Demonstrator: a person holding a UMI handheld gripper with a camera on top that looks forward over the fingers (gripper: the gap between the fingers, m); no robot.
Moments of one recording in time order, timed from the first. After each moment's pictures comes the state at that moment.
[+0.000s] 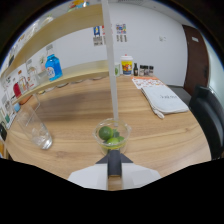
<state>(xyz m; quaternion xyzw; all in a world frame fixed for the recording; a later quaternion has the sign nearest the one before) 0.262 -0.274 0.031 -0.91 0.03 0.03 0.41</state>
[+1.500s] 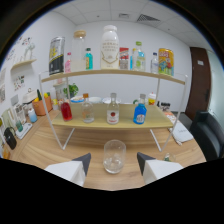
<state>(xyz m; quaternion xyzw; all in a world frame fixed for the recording) 0.039 -0.285 0.178 -0.86 -0.01 -0.01 0.52</state>
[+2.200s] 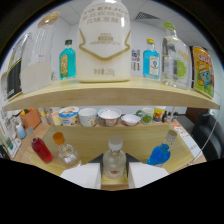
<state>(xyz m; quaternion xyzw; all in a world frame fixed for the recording) 0.038 -0.110 0.189 -0.85 0.01 -0.01 0.52</state>
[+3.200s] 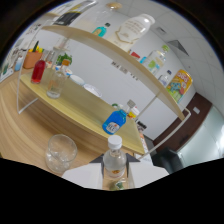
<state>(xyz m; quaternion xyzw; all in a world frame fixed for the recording) 0.148 -0.219 0.171 -0.82 -0.16 -0.27 0.48</state>
